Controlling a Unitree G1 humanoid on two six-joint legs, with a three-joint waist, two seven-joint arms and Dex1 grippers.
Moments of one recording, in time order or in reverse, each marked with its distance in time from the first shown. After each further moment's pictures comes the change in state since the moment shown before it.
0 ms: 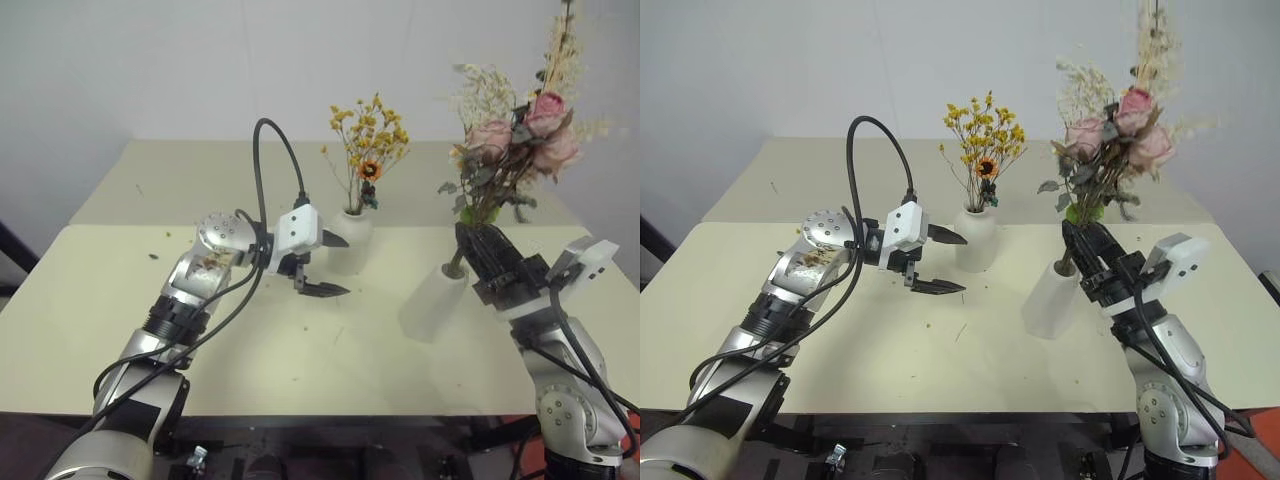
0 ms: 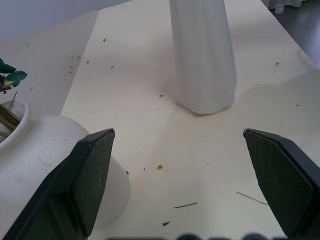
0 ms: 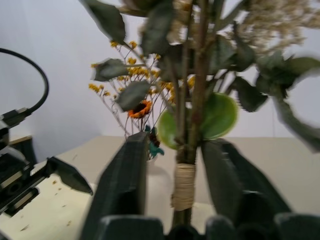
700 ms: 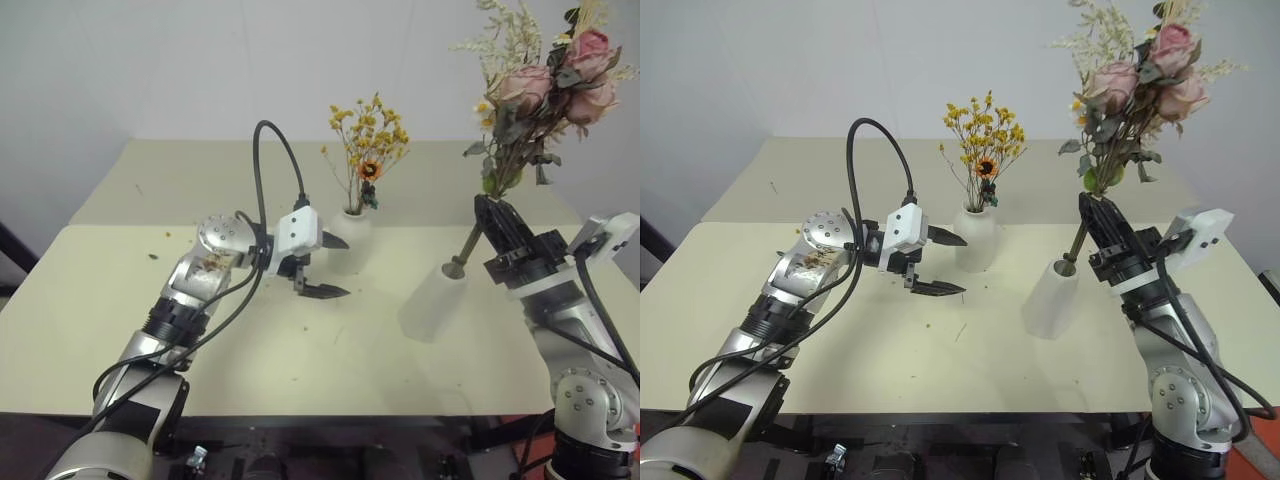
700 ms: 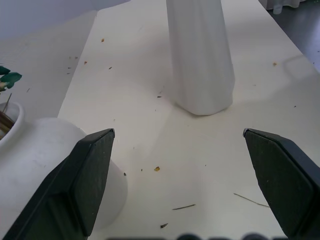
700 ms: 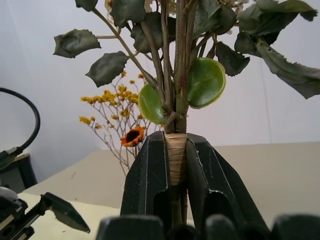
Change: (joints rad) left arm 0.004 -0.002 0.000 -0.020 0.000 0.006 0.001; right arm -0.104 -0.025 -0.041 -0.033 0.084 0.116 -0.122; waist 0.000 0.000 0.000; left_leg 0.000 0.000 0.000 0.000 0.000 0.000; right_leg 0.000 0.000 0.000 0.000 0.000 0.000
